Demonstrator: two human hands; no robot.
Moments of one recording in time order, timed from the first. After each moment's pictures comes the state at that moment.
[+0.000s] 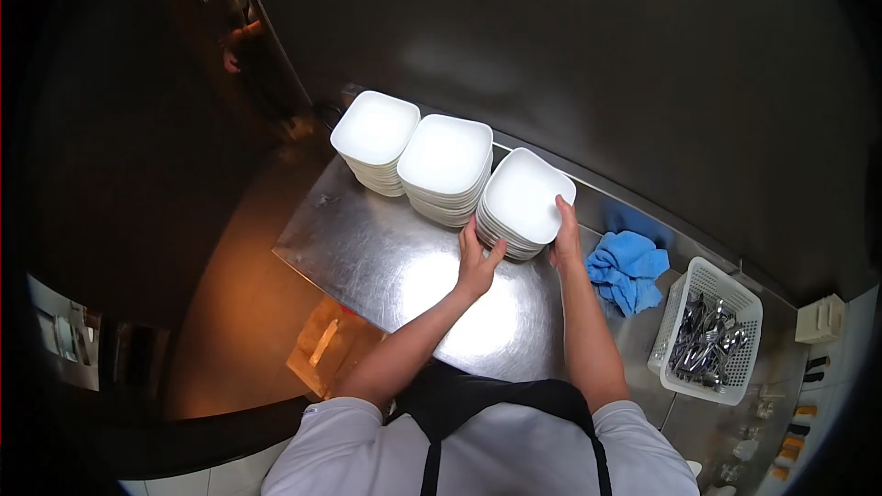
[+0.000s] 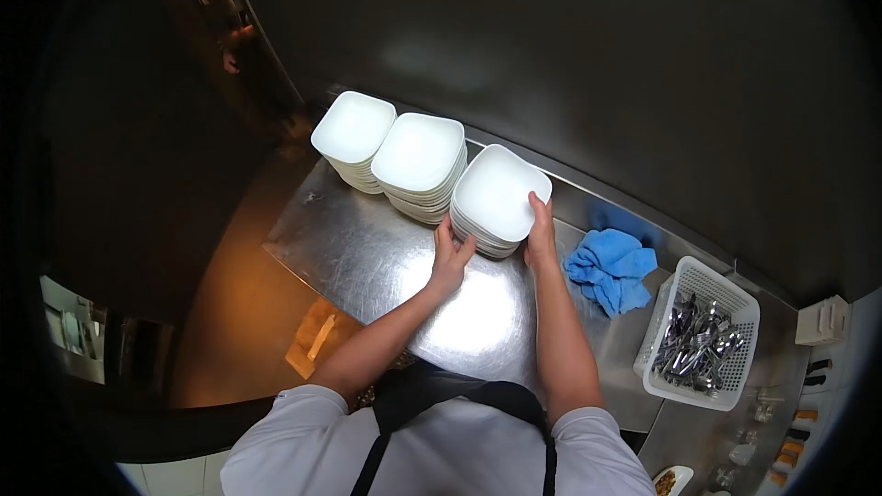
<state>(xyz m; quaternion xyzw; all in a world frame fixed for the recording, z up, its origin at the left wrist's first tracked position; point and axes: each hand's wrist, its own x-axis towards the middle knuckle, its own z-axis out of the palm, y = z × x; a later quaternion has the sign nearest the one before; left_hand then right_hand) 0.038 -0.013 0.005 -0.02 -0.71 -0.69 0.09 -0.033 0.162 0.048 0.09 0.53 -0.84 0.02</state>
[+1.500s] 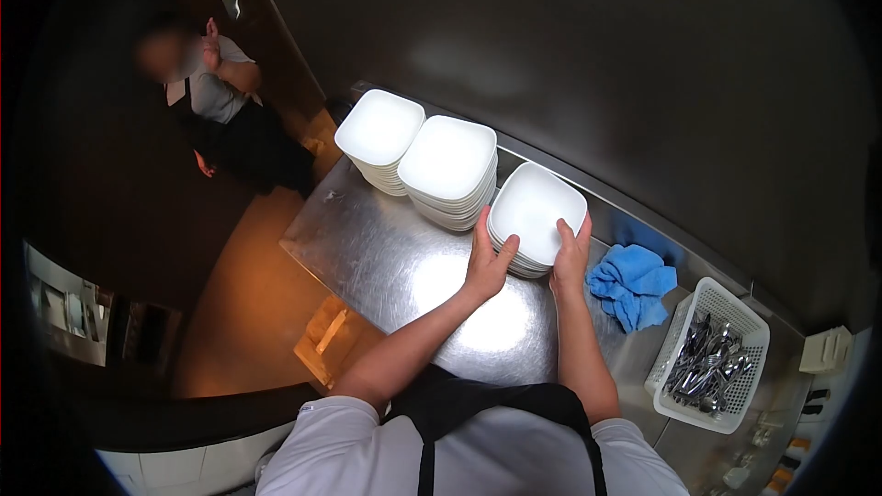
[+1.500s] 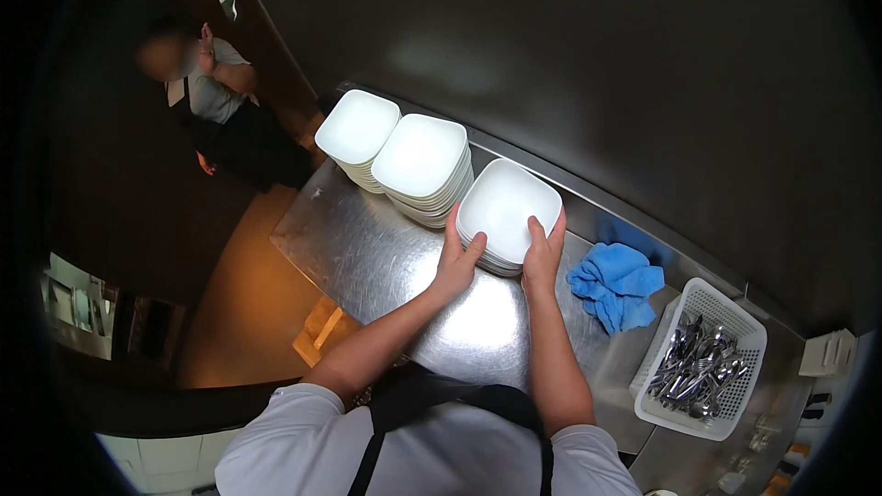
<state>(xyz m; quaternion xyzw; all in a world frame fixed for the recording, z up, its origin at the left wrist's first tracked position) 0.032 0.008 0.045 -0.03 -0.72 -0.68 0.10 -0.002 0.154 0.078 0.09 0.56 -0.82 -0.09</state>
